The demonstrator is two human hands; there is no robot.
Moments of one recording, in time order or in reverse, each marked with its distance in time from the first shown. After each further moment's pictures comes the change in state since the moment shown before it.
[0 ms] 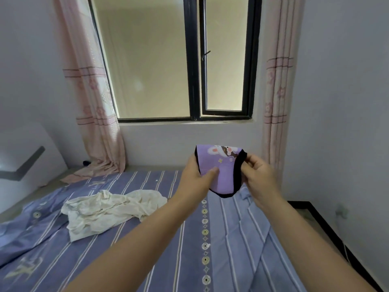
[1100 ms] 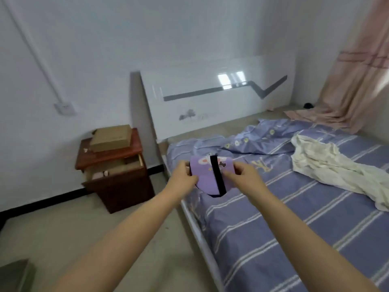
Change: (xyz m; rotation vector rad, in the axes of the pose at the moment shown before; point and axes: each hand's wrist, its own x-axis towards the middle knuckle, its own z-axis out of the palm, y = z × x) left_hand -0.448 0.022 -0.497 0.429 1.014 -0.779; right_hand -0.342 0.094 0.566 -0.222 -1.203 0.330
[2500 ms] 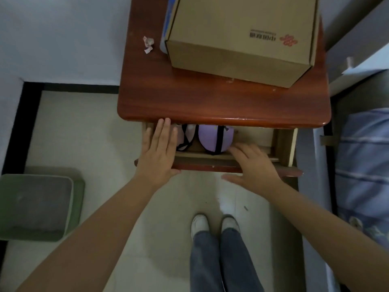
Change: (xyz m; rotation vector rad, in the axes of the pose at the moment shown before) left_hand 0.455 -0.574 -0.459 1.252 -0.065 -0.238; right_hand 0.544 0.224 0.681 -0.945 -0.854 -0.264
